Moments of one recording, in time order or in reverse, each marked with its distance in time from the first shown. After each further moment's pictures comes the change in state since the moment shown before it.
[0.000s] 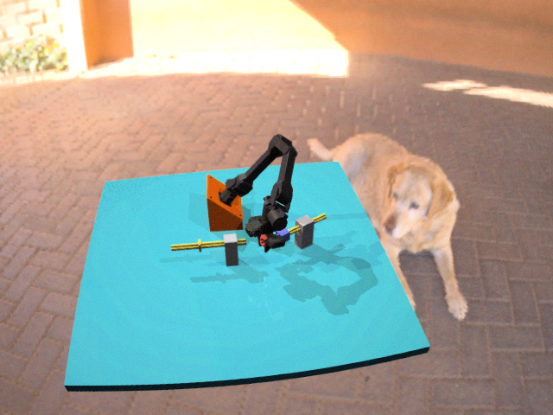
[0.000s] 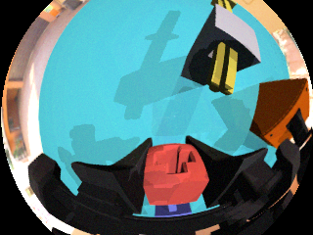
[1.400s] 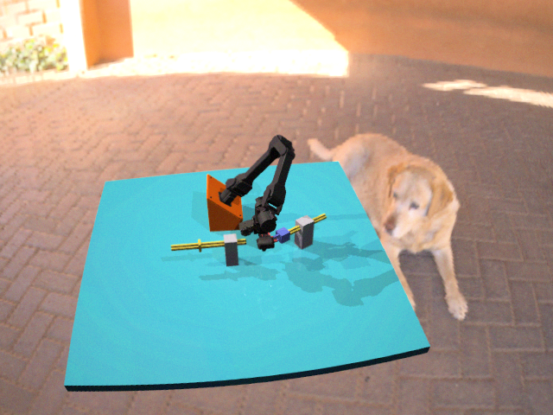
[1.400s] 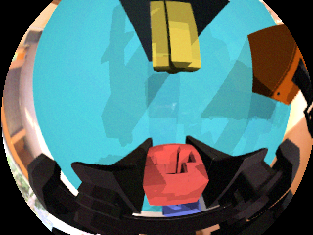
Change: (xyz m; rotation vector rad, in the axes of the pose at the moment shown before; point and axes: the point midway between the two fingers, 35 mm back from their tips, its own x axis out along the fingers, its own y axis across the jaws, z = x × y) arm 0.009 -0.018 -0.005 0.370 0.182 -0.030
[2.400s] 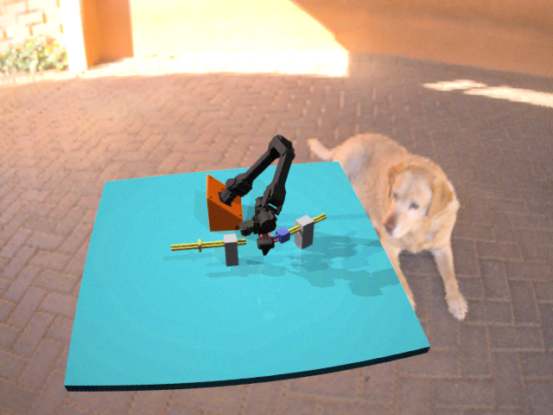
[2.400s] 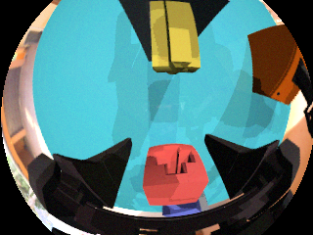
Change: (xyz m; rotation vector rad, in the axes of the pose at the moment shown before) arm 0.000 0.000 0.000 0.000 0.000 0.000
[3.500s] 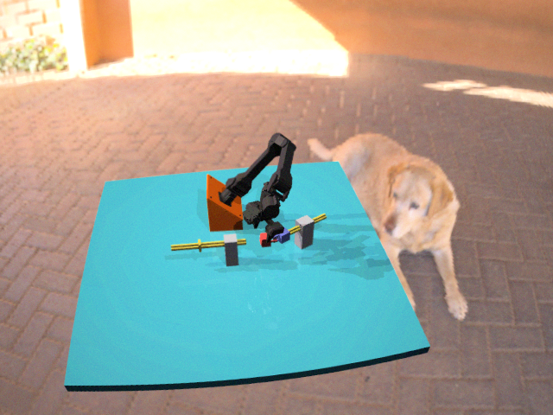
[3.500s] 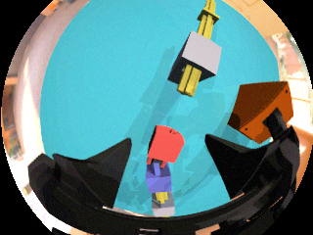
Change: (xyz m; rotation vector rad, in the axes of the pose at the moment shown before) arm -0.069 0.005 0.001 -0.402 -0.149 -0.041
